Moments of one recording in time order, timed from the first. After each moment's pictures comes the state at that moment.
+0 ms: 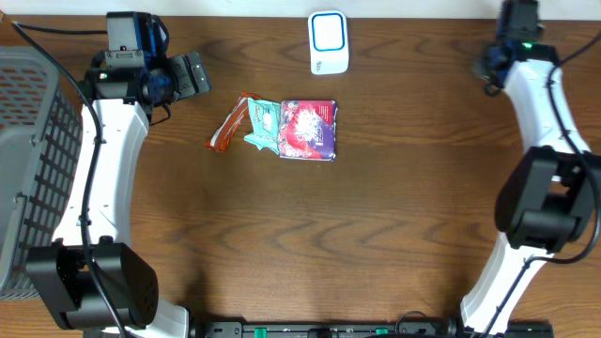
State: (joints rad) left arm 0.04 1.70 1.56 -0.79 0.07 -0.28; right arm -0.16 2.15 1.85 -0.70 0.34 0.33
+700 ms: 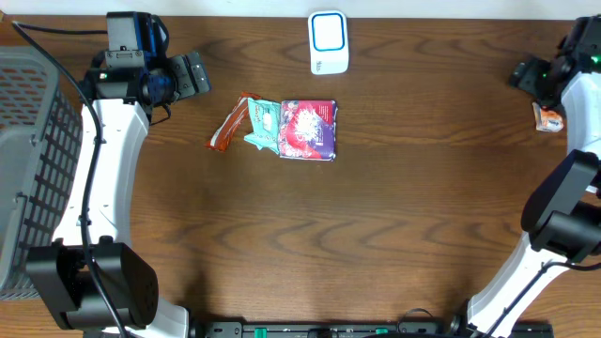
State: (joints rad) left arm 0.04 1.70 1.56 -0.79 0.07 -0.28; right arm -0.35 2.15 1.85 -0.77 -0.06 0.23
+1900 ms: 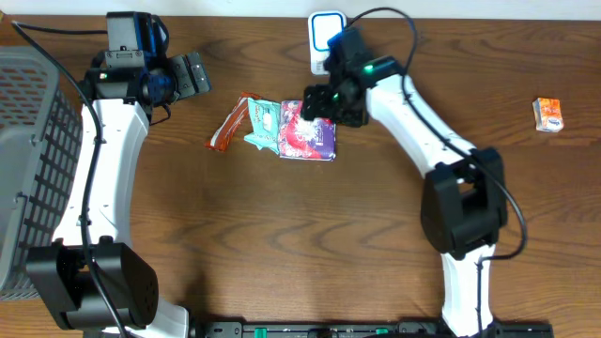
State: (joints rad) left arm 0.04 1.70 1.56 -0.79 0.07 -0.28; right arm 0.44 2.20 1.85 -0.87 -0.26 0.49
